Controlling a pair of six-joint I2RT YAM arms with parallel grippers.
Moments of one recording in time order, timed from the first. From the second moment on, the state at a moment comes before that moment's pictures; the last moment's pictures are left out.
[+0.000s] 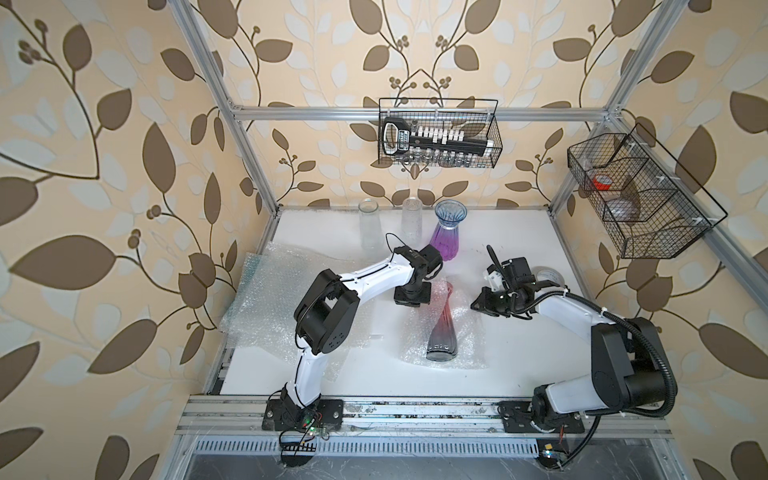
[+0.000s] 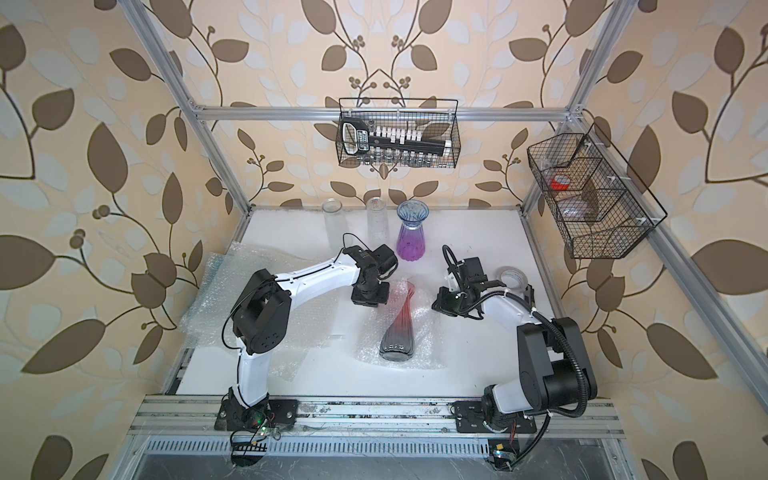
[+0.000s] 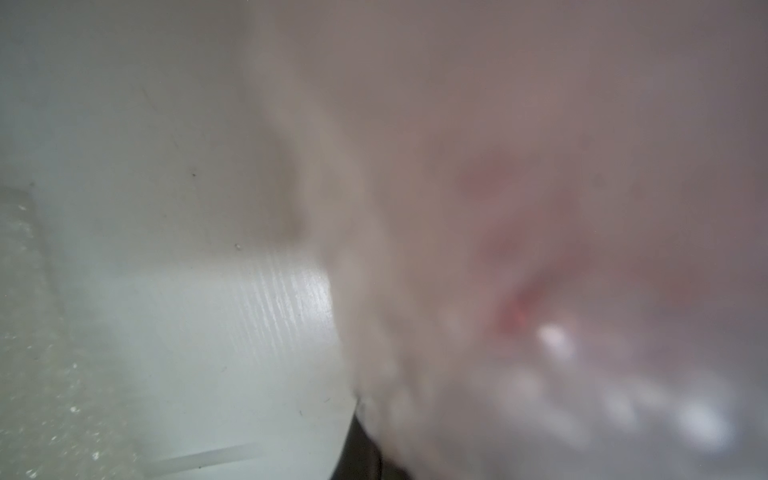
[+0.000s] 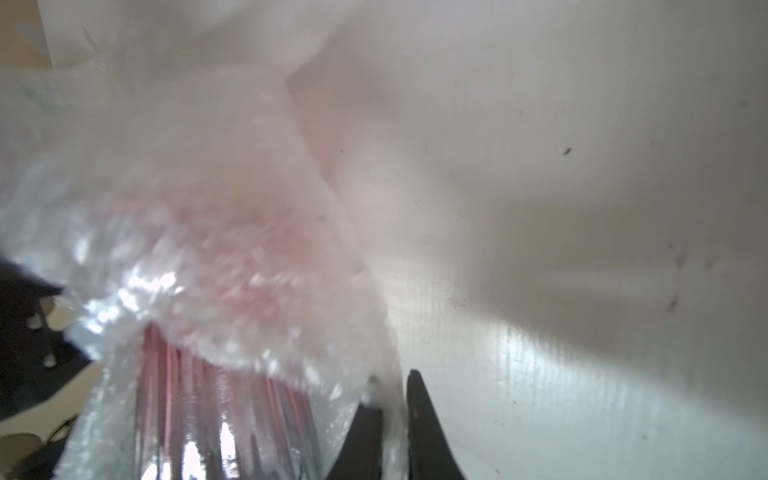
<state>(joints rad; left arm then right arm) -0.75 2.00 1.60 -1.01 0.04 -0.65 0.14 1.45 0.76 -0.46 -0.43 0.40</state>
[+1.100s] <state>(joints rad) -0.96 2.06 1.84 -1.19 -0.03 -0.58 0.27 1.21 0.79 -0.62 -0.32 0.46</state>
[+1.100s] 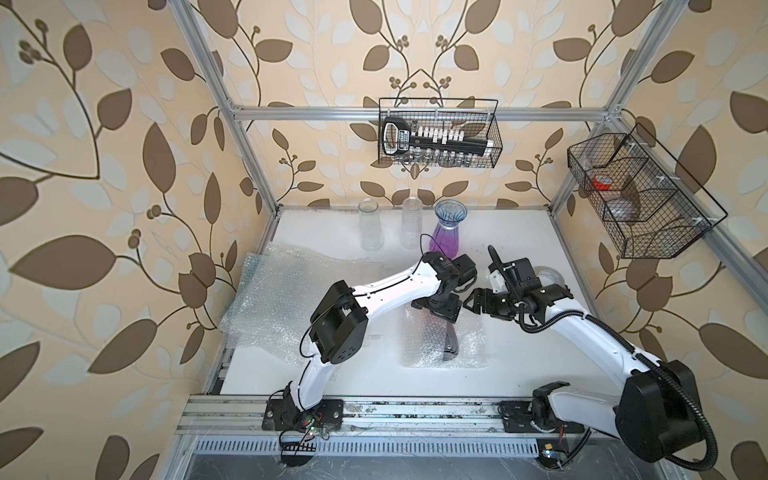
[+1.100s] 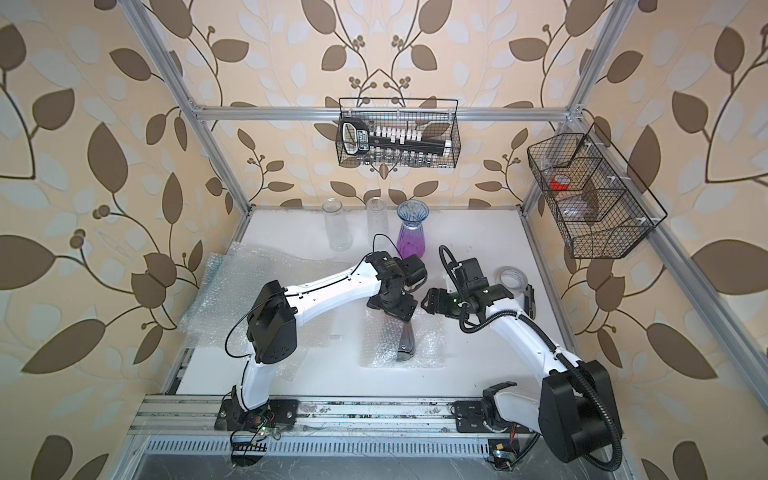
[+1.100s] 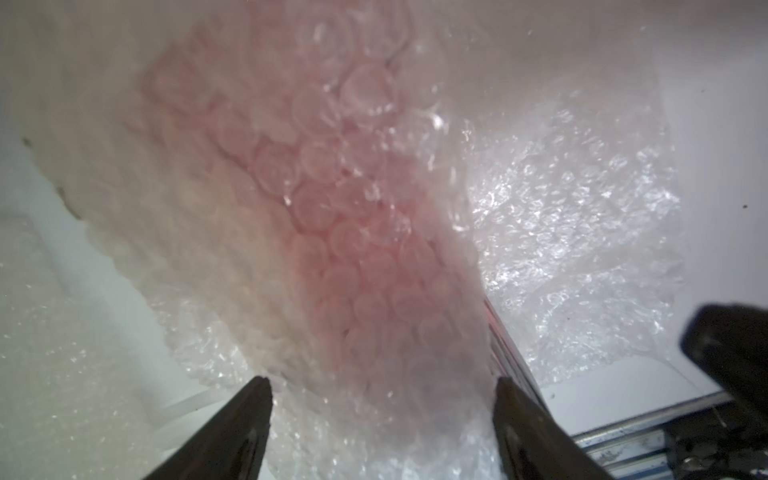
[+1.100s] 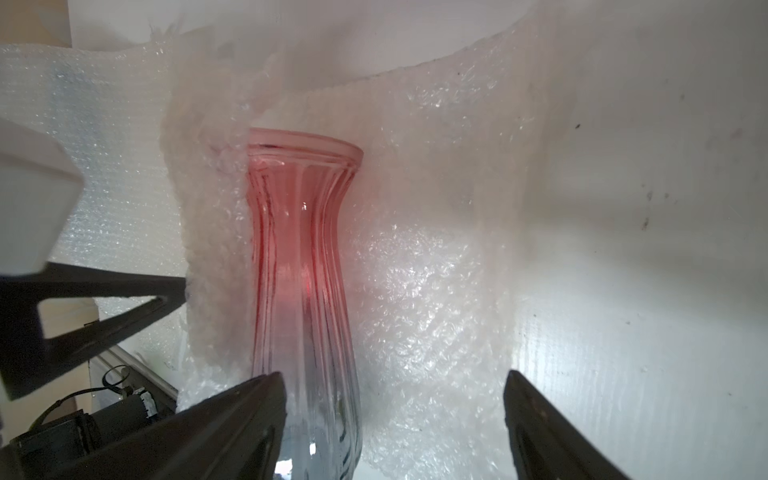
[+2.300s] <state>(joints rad) -0.55 1.60 1.20 -1.01 0.07 -0.64 0.54 1.49 1.02 -0.61 -0.26 0.53</state>
